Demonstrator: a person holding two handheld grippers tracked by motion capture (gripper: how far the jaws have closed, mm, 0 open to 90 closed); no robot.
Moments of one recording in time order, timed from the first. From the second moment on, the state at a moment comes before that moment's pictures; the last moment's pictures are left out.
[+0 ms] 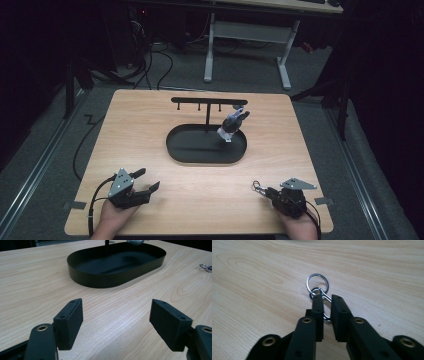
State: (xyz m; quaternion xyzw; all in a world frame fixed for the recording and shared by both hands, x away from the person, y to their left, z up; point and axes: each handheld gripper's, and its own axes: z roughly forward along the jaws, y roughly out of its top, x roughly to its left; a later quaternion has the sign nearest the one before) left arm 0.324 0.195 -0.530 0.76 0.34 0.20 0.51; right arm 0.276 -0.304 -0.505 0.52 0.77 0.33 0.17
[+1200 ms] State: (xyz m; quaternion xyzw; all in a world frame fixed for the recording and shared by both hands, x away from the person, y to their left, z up) left arm 0.324 0.195 -0.530 0.77 0.33 0.20 0.51; right arm 0.293 -0.303 -0.515 0.46 0.83 0.31 0.13
